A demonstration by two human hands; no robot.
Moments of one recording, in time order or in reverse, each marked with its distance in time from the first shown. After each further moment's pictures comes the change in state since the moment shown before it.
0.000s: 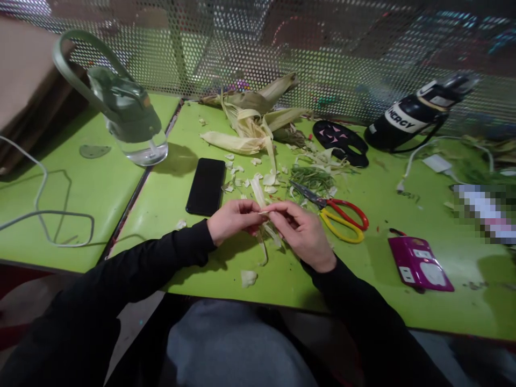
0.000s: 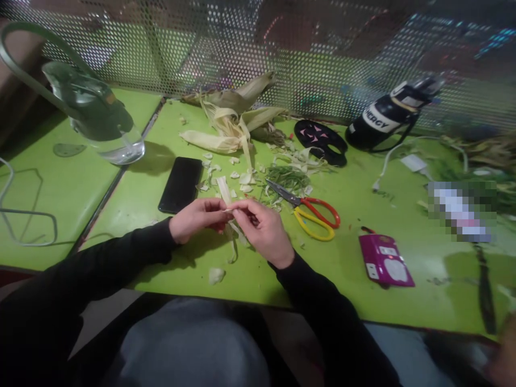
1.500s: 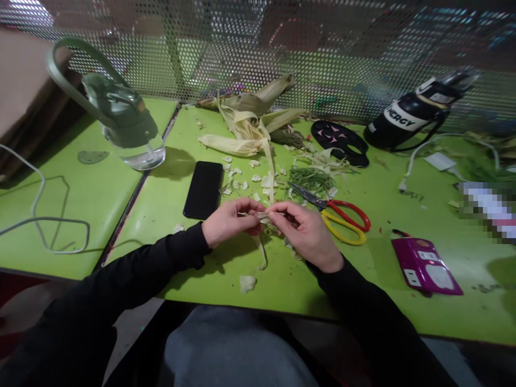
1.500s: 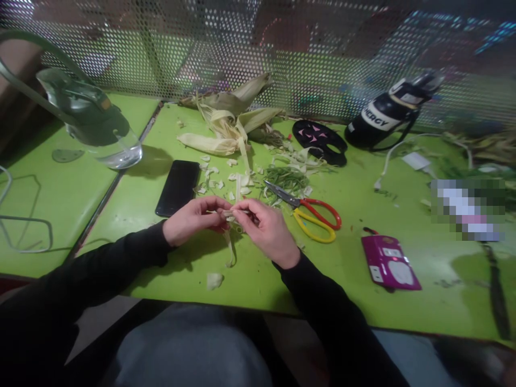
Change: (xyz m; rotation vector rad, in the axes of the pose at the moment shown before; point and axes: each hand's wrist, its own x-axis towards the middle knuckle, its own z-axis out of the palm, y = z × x) left_hand -0.004 0.009 0.004 0.004 0.055 0.008; right_hand 0.006 0.001 -0.011 -0.073 -0.054 0.036
